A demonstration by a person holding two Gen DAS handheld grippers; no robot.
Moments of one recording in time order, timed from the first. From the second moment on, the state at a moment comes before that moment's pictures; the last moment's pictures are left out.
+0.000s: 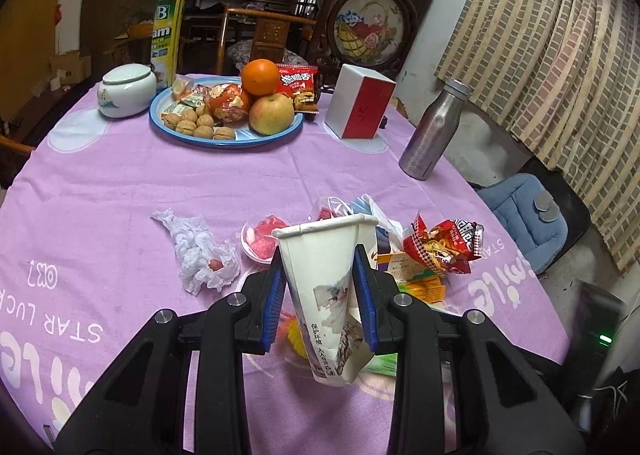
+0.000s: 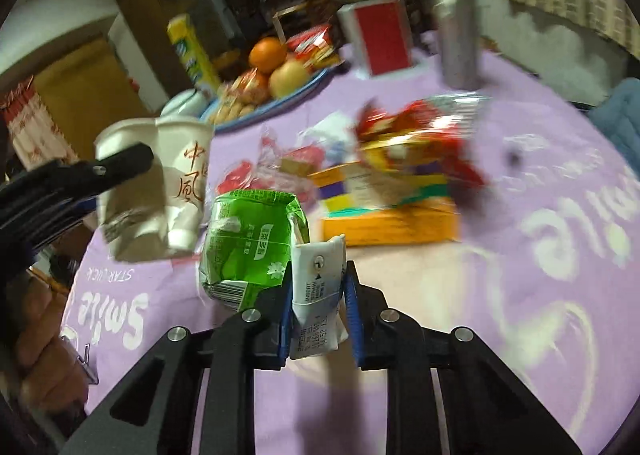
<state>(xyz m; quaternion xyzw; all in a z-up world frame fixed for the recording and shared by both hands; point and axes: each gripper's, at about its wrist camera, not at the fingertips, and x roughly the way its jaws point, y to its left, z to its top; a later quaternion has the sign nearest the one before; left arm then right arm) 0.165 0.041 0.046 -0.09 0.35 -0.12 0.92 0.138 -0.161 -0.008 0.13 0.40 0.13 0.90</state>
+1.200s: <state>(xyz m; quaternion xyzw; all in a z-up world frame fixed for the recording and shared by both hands) -0.020 -0.255 0.002 0.16 0.35 -0.43 0.82 -0.148 -0.435 -0.054 0.30 0.28 -0.11 0.91</state>
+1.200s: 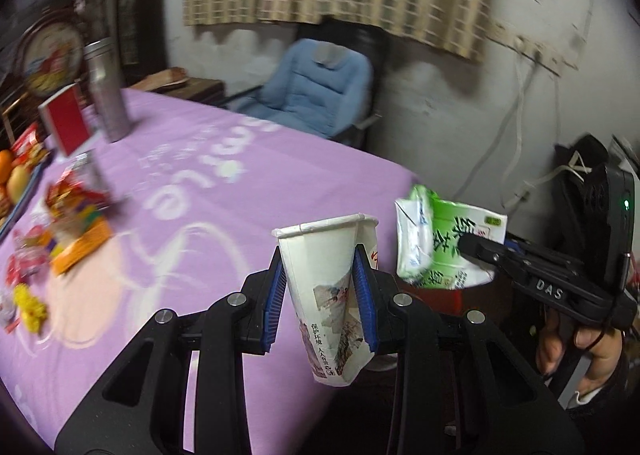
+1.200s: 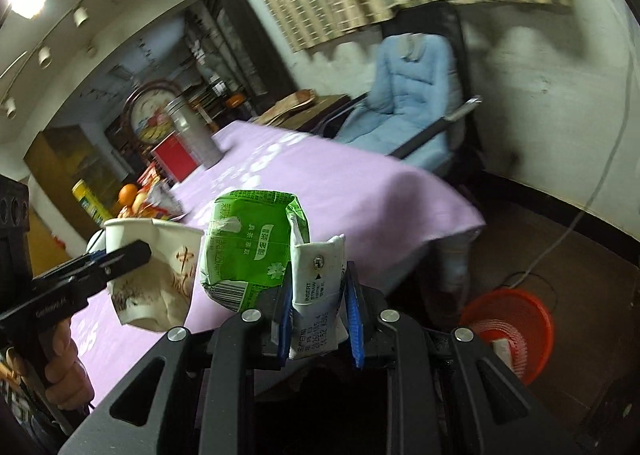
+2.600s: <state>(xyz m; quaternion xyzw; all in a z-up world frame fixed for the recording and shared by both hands) -0.086 -0.515 -0.286 0.35 0.53 -0.44 0.63 -0.214 -0.618 -0.357 0.47 0.43 -0.31 0.70</state>
